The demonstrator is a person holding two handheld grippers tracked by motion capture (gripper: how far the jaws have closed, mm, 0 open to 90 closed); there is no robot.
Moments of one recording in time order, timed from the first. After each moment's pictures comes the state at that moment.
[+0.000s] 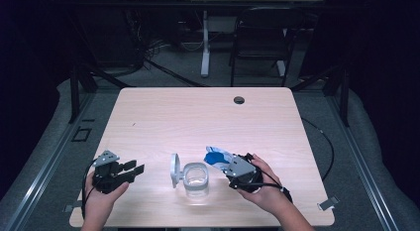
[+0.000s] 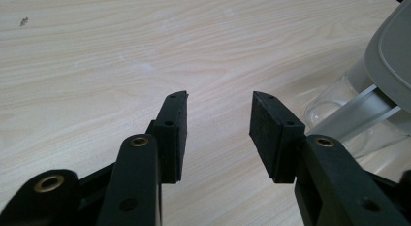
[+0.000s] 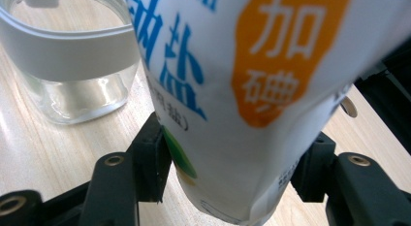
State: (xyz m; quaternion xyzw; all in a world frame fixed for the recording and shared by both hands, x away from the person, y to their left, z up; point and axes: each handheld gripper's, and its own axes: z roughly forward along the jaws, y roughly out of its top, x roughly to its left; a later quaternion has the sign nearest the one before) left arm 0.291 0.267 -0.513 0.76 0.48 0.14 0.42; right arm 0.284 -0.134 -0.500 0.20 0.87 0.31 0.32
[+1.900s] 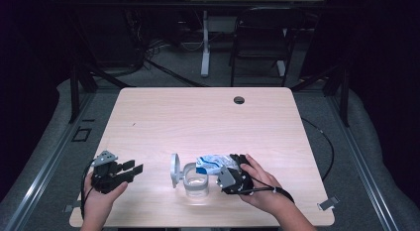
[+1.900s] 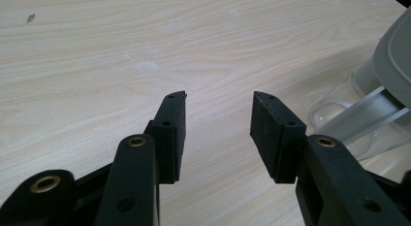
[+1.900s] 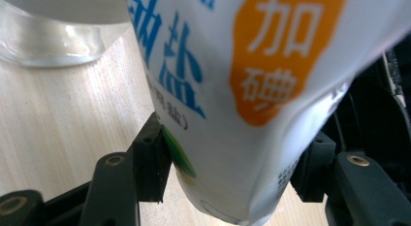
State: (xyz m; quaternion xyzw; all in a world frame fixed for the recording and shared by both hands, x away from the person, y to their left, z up) left arm 0.291 0.271 -0.515 0.75 0.48 0.14 0.42; right arm 0.277 -0.113 -0.508 0.09 0.89 0.19 0.41
